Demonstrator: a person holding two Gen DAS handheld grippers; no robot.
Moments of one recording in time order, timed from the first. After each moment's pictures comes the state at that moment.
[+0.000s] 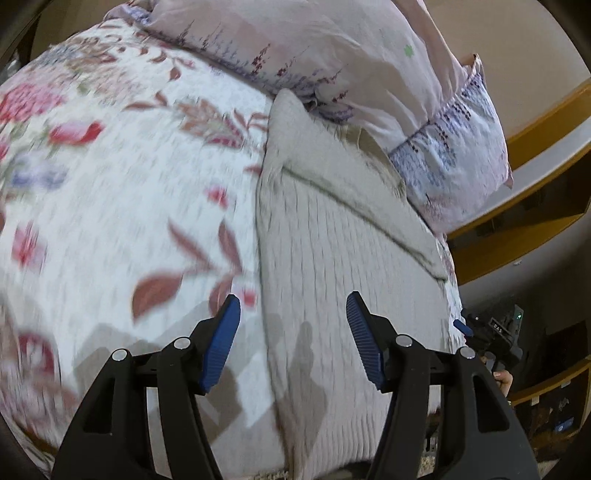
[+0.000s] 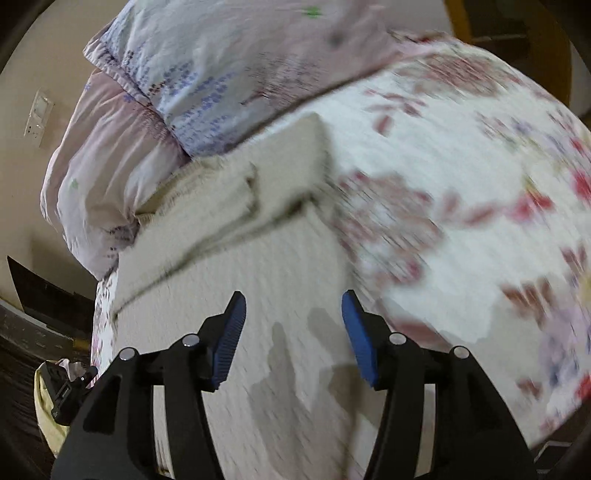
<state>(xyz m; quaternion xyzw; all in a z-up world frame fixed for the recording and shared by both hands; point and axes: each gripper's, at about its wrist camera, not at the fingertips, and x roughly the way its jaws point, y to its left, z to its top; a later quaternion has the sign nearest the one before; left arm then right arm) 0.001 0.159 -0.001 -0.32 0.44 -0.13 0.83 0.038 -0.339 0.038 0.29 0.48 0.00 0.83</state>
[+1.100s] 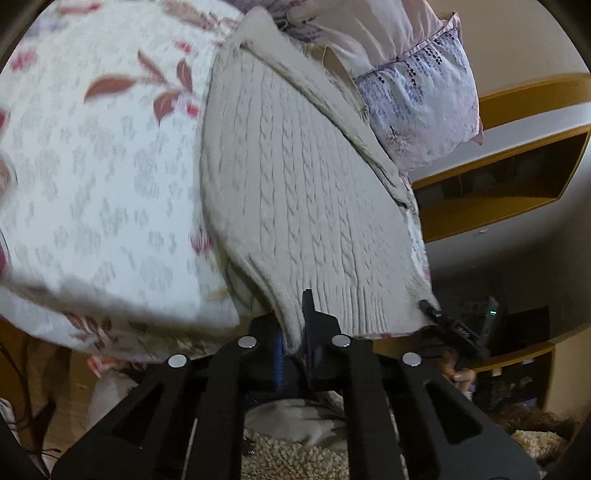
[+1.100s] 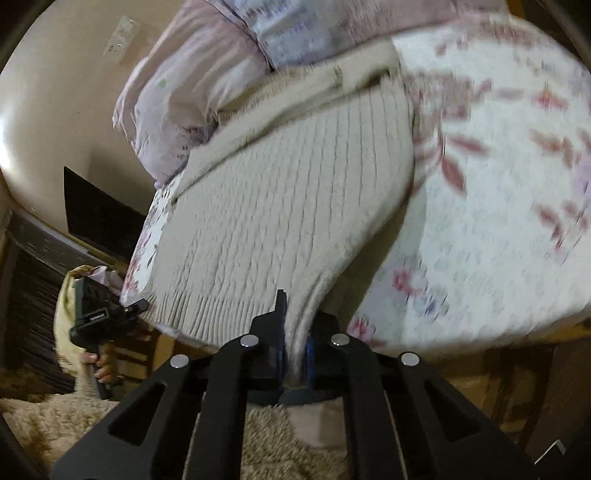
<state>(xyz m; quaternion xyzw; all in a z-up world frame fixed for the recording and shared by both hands) -0.059 0.108 -0.016 -0.35 0.49 -0.21 0.78 -0.057 -0.274 0.042 0.24 0.47 0.15 0.83</state>
